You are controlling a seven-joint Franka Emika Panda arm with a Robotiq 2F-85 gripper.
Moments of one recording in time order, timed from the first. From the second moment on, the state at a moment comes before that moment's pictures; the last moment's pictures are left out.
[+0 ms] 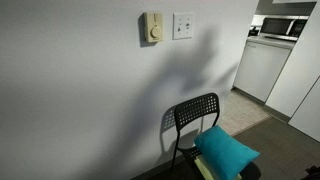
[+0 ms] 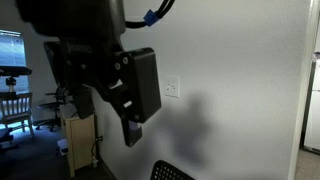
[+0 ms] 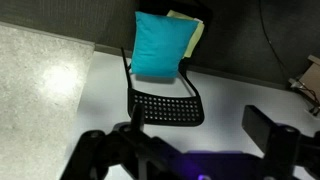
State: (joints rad) arm -0.01 -0.85 -0.46 -2.37 -0.05 1.75 -0.59
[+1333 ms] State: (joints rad) arm 0.11 -0.53 -0.26 -2.25 -0.06 1.78 -0.77
